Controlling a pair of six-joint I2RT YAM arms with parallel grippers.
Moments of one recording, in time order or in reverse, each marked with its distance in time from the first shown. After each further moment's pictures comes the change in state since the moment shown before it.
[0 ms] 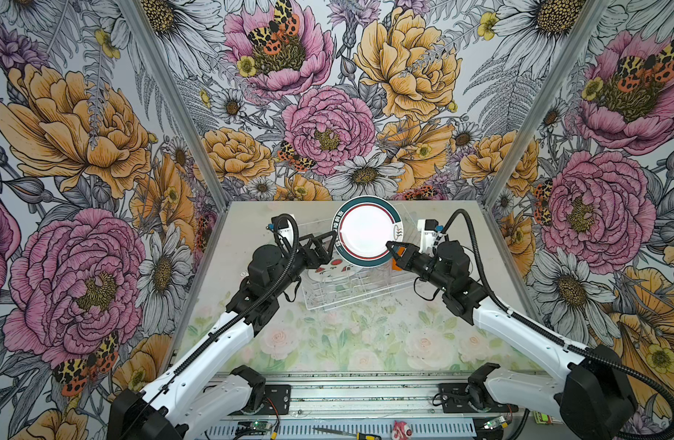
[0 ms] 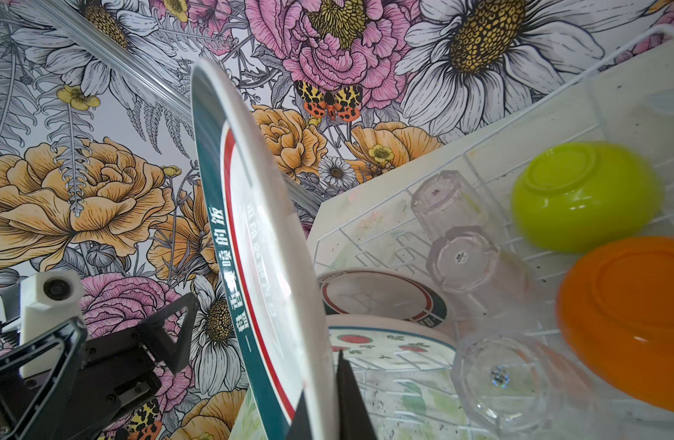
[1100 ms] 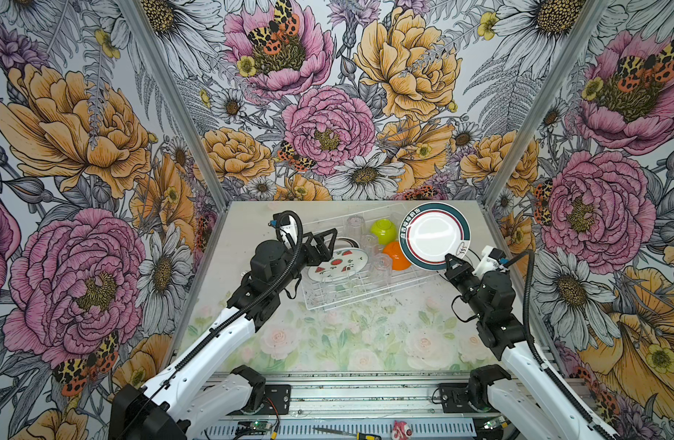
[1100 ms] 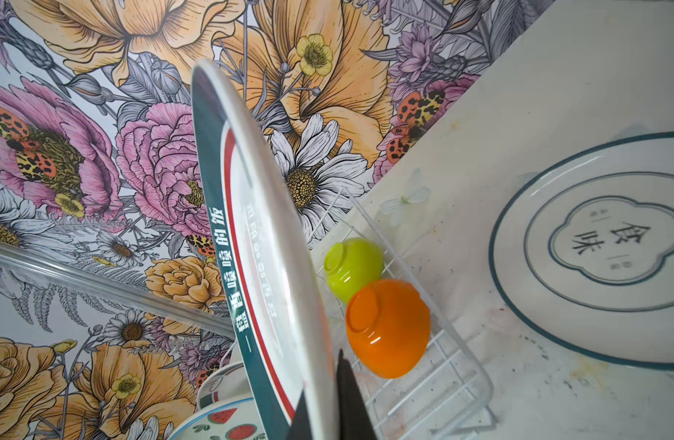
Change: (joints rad) left arm -0.003 0.037 0.049 -0.052 -0.020 0.027; right arm -0.350 -0.430 -0.306 -0.140 0.188 0.098
